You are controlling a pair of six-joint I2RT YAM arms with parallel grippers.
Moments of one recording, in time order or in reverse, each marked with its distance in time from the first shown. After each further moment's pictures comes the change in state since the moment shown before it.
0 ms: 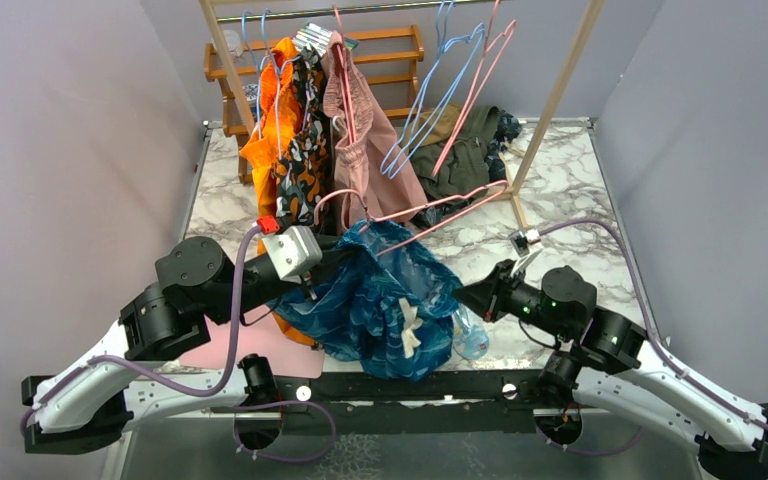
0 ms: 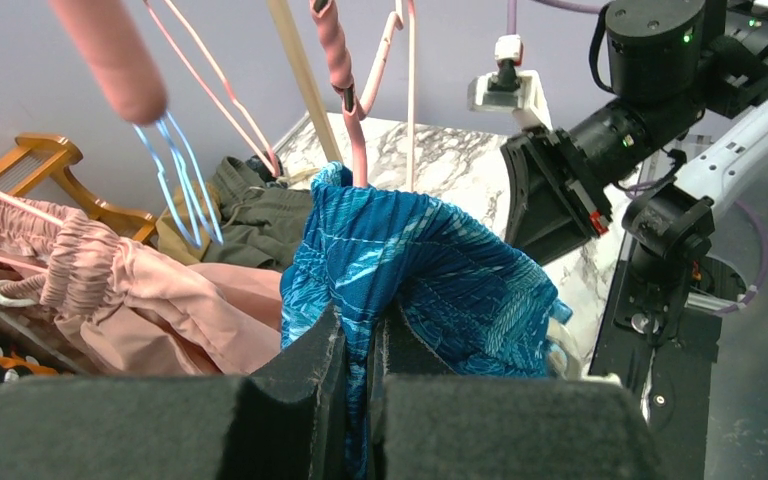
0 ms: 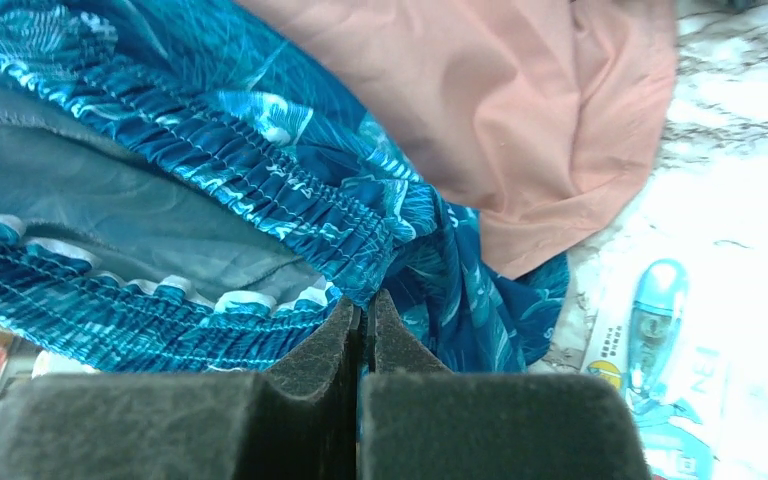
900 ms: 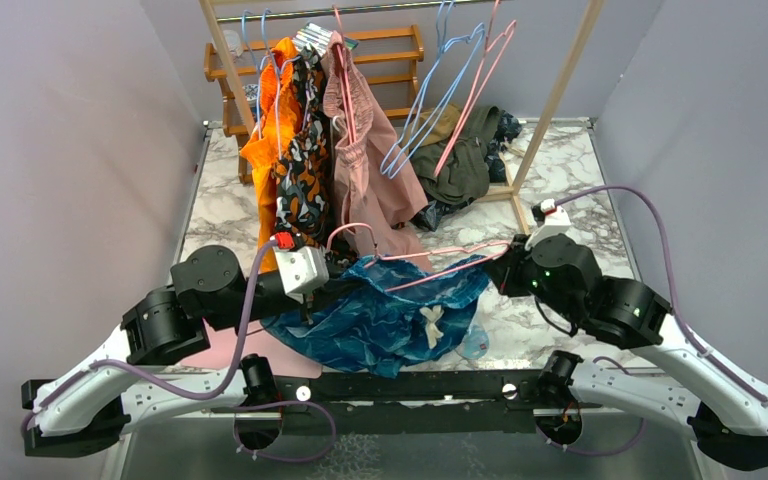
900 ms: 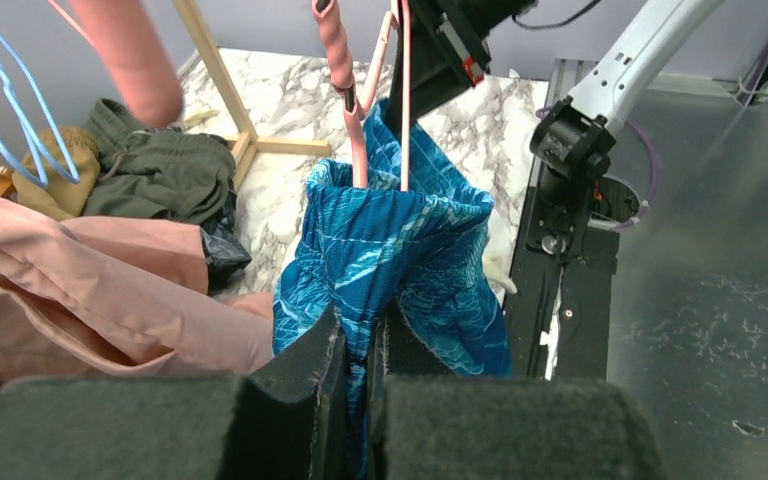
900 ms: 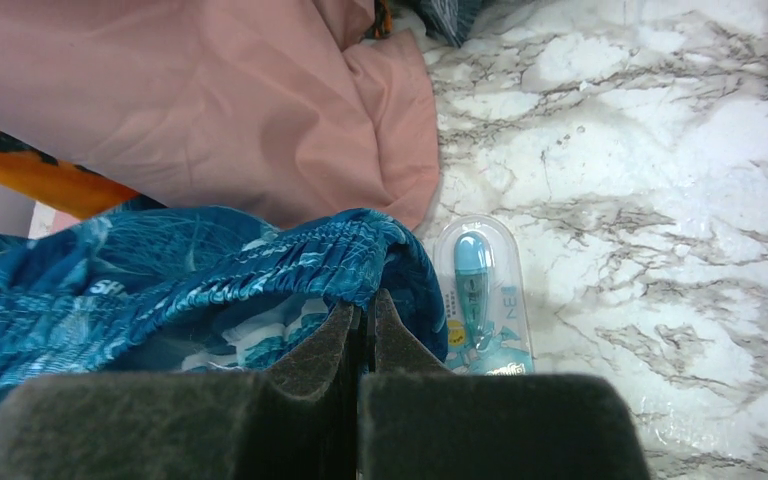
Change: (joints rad) left arm 0.000 -0.047 -0.071 -0.106 0.169 -0.080; right arm 0.000 0.232 0.408 -0.481 0.371 0.021
